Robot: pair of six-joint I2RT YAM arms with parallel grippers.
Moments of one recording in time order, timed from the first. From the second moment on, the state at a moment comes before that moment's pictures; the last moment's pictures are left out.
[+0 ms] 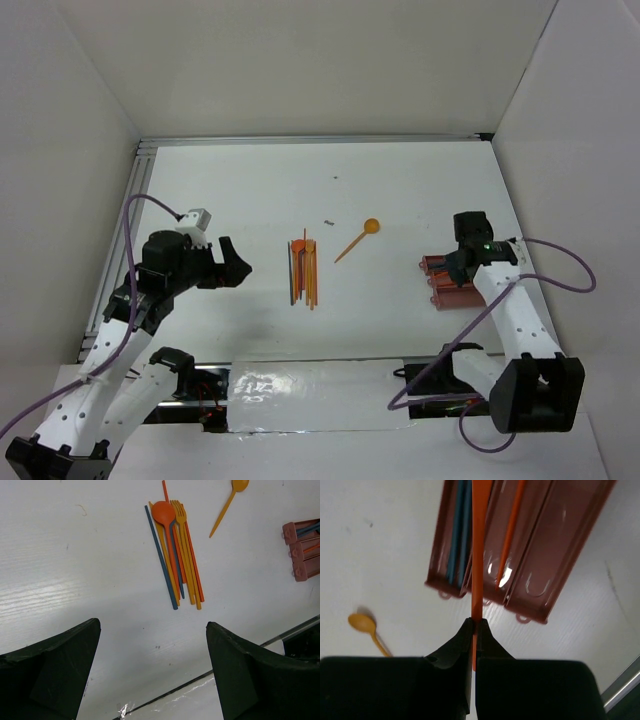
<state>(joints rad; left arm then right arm) -0.28 0.69 0.73 -0.62 0.21 -0.40 0.03 1.04 0.81 -0.90 0.35 1.25</state>
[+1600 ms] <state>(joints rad) -0.28 0.75 0.73 -0.57 0.28 -0.39 -0.09 1.19 0.82 -0.67 0.34 1.23</state>
